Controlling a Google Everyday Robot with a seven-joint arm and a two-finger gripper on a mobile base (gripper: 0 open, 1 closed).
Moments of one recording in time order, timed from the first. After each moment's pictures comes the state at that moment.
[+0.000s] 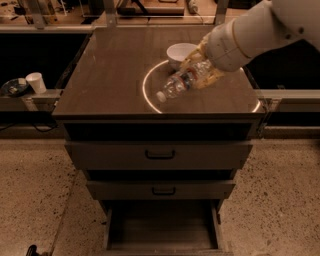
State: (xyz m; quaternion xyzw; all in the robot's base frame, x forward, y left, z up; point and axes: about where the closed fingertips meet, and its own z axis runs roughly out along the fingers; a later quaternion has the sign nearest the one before) arm 0.604 -0.086 0.939 -0.88 0.25 -0.14 0.37
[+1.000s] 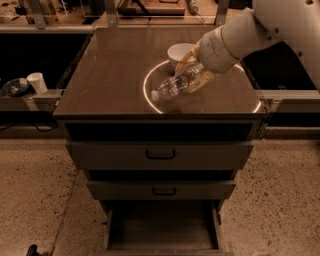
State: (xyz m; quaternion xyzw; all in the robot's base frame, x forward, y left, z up) arm 0.634 -0.075 0.909 -0.86 0.34 -0.05 0.37
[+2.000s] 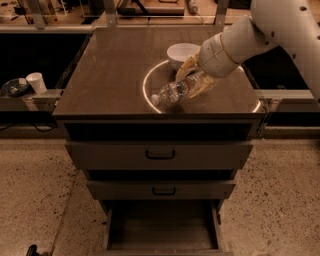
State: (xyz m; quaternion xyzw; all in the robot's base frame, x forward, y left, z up) arm 0.635 -0.079 0.887 -0.85 0.38 0.00 0.37
